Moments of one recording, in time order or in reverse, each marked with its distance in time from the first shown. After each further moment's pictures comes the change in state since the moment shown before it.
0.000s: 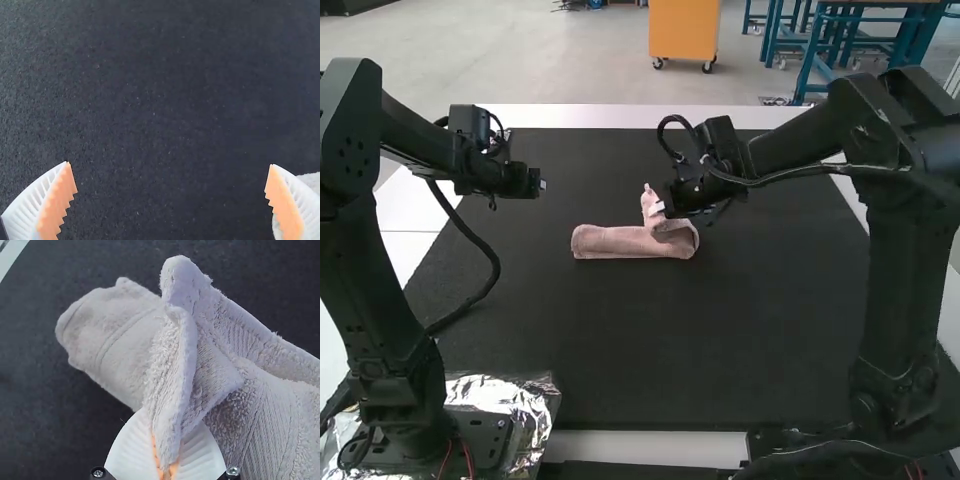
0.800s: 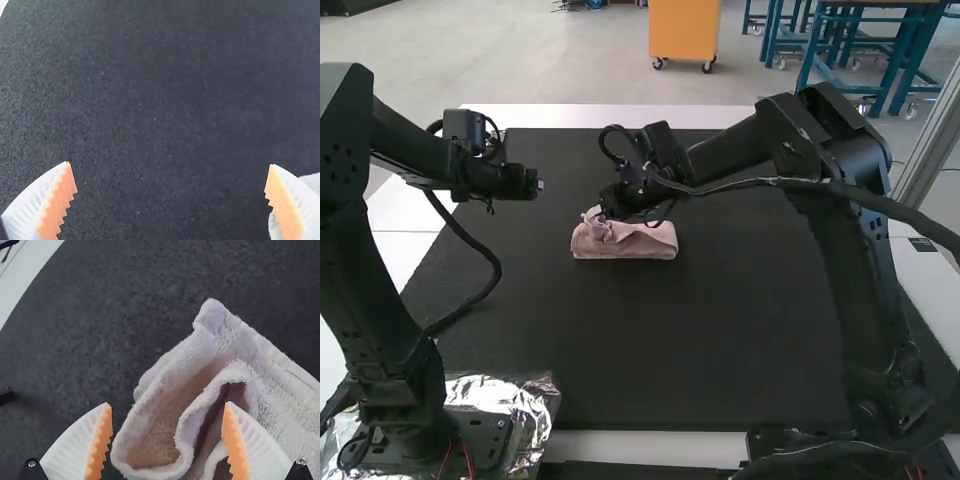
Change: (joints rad) left arm 0.001 -0.059 -0.085 0.092 -0.011 -0.021; right arm 0.157 0.222 0.274 0.019 -0.027 0.063
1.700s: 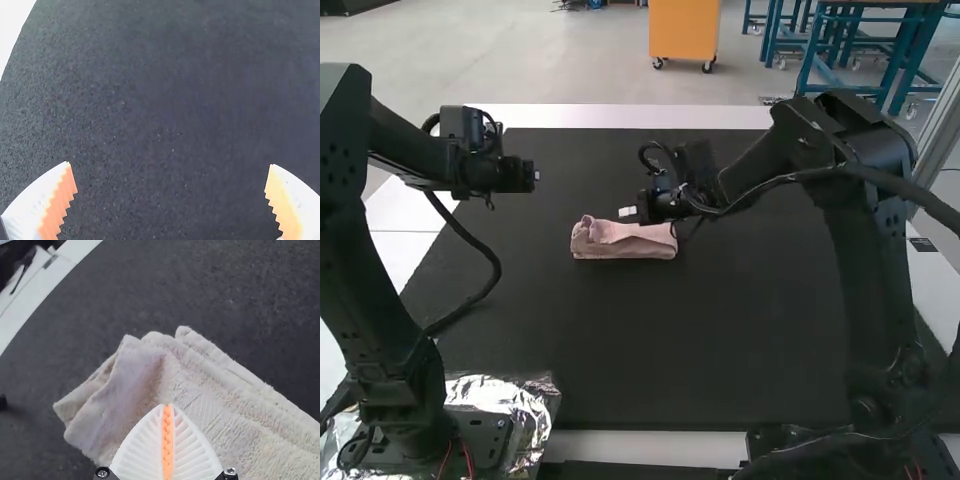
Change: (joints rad) left arm 0.000 -0.015 -0.012 0.086 -0.052 -0.024; right arm -0.114 -0.032 -0.271 0.414 -0.092 0.025
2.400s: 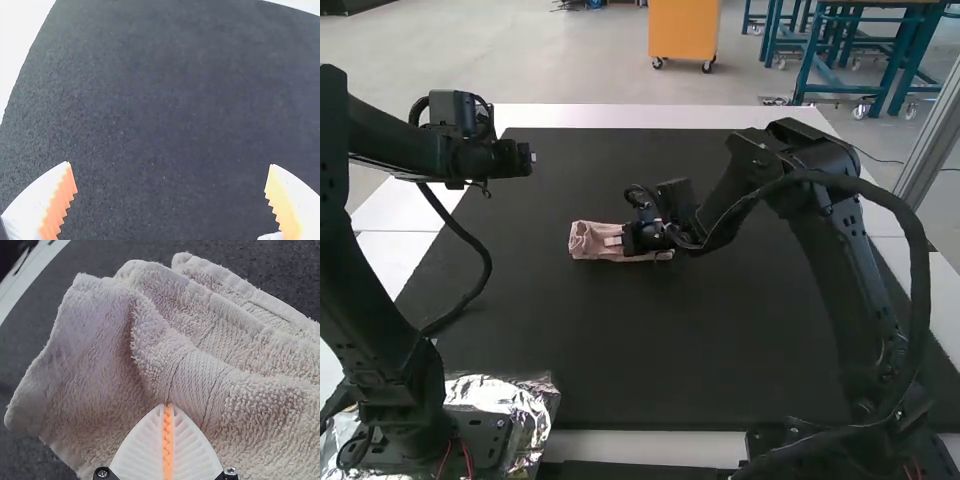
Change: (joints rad) left arm -0.013 -0.100 0.001 -0.014 -0.008 -0.064; right arm 0.066 0.183 -0.024 0.247 0.002 0.090
